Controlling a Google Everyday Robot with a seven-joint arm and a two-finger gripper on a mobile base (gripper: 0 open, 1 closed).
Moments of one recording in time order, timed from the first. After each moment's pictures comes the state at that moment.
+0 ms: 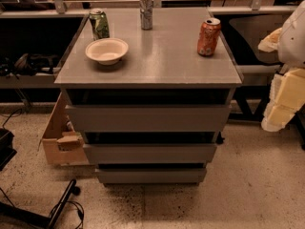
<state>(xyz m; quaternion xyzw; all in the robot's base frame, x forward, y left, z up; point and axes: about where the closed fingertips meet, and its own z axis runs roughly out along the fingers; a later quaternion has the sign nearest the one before) 0.438 -0.217 0.976 -0.60 0.78 -0.03 0.16</state>
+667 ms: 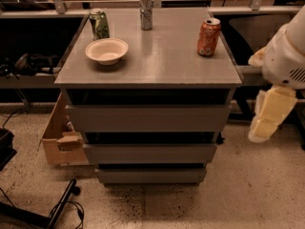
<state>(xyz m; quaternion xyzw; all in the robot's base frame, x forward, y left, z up) 0.443 -0.211 0.939 -0.60 0.78 -0.03 0.15</state>
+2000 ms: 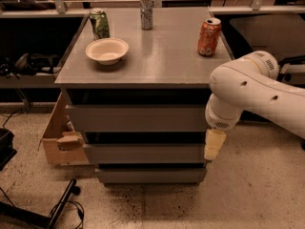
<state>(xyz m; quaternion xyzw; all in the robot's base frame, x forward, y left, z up) 0.534 -0.193 0.731 -0.61 0.78 -0.10 0.11</state>
